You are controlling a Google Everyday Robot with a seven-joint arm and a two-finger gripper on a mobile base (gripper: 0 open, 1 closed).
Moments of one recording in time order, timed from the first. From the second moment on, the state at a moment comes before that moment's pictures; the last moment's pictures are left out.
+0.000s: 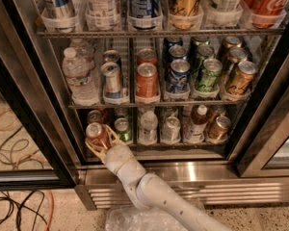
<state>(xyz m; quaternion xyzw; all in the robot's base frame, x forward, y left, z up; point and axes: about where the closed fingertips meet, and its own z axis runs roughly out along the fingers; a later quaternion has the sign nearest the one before) 0.595 0.141 0.647 -0.29 0.56 0.18 0.76</state>
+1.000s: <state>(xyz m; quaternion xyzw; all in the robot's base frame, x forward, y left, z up) 0.543 0.138 0.649 -0.33 0.57 0.21 0.72</state>
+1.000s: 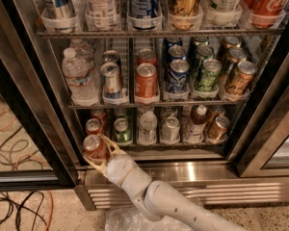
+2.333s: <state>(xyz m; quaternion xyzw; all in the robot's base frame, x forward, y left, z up) 0.369 0.091 0.691 -0.38 0.63 0.27 0.63</state>
